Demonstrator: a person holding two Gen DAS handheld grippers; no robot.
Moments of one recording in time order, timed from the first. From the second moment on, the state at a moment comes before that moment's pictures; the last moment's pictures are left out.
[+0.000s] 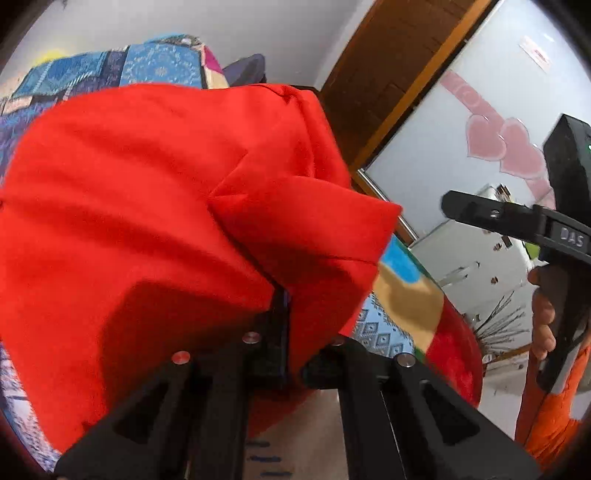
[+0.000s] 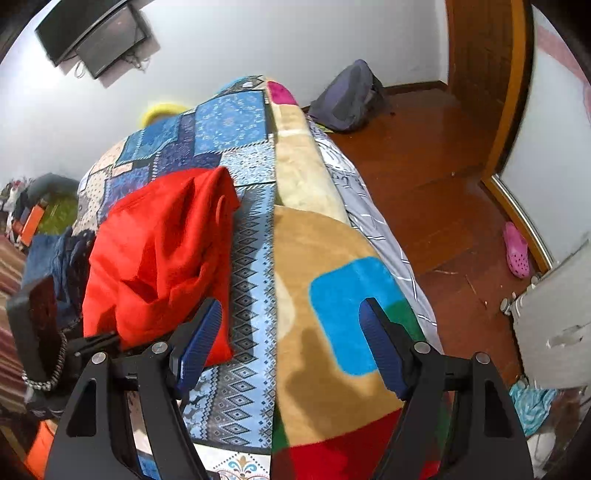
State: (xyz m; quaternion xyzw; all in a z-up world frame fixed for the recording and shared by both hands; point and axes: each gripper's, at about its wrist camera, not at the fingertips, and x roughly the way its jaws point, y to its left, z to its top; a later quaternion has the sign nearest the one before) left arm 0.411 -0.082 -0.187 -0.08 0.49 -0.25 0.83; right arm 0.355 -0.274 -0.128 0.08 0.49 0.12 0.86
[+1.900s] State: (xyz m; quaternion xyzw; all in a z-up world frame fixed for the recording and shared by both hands) left arm 0.445 0.068 -0.194 -0.20 0.48 -0.13 0.84; right arm 0.416 -0.209 -0.190 0.13 0.56 0.25 0.78
